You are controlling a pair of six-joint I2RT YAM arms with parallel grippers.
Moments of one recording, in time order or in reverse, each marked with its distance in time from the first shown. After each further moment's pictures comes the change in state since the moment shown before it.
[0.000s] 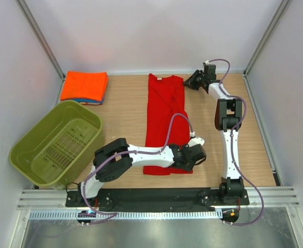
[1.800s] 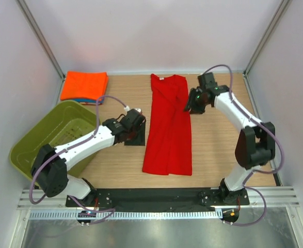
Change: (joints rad) left arm 0.510 -0.634 -0.374 -0.233 0.165 -0.045; right arm 0.125 -0.887 -0.739 -0.538 0.311 -0.181
